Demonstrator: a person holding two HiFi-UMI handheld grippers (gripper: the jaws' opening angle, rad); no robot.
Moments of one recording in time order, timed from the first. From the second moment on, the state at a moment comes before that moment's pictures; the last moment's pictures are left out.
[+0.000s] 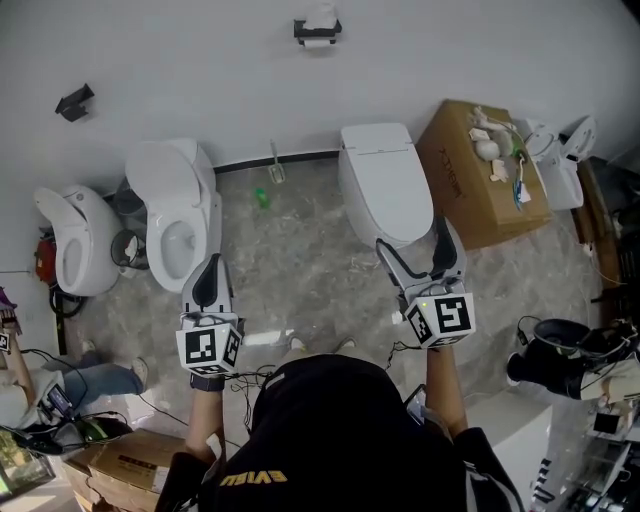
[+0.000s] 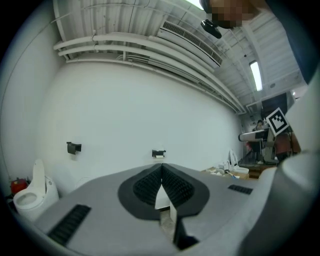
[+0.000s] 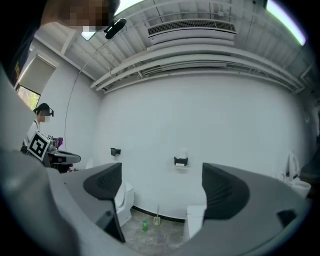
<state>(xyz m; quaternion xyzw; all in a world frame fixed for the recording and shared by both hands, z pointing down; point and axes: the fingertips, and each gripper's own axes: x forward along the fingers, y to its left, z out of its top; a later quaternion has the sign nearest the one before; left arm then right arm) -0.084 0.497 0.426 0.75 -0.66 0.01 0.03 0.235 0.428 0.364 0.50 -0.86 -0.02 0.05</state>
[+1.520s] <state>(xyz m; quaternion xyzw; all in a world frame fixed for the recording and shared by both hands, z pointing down) -0.099 0.290 0.436 0.76 -0.65 0.05 0.03 0.195 0.214 0.402 0.50 -0.86 0.02 0.05</state>
